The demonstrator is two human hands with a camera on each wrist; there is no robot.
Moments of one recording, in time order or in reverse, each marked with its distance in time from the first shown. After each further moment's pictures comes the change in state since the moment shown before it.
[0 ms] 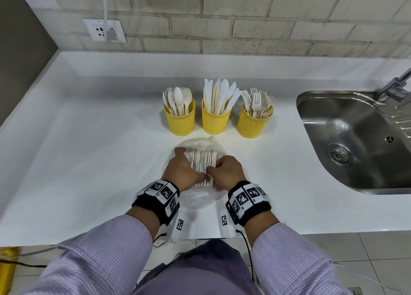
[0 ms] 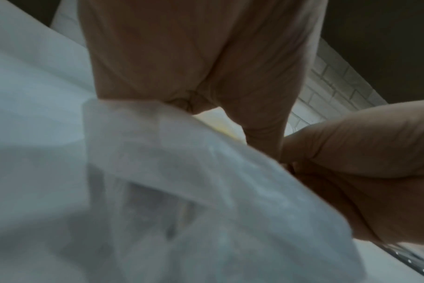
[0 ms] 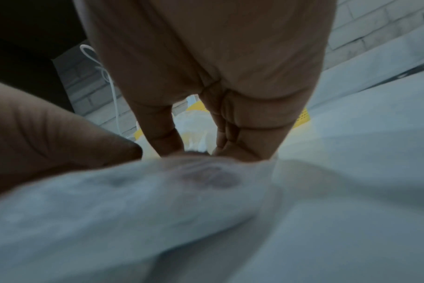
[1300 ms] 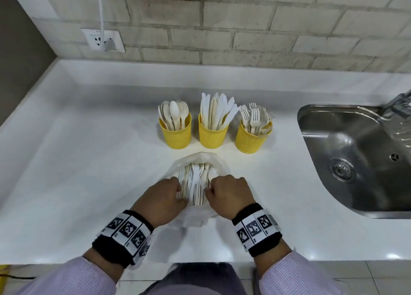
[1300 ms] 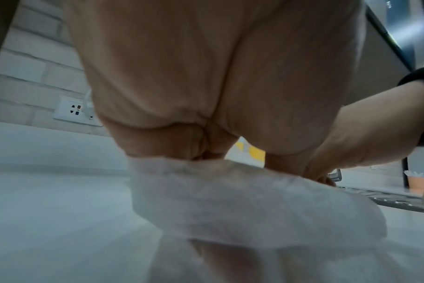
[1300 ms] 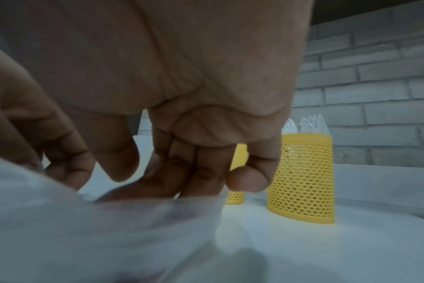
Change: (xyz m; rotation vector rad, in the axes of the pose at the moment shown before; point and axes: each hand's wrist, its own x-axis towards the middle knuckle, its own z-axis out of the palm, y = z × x) left_hand -0.017 -0.018 -0.025 0.457 -0.091 0.201; right_hand -0.004 0.007 -0.022 -0.818 -0.023 -0.397
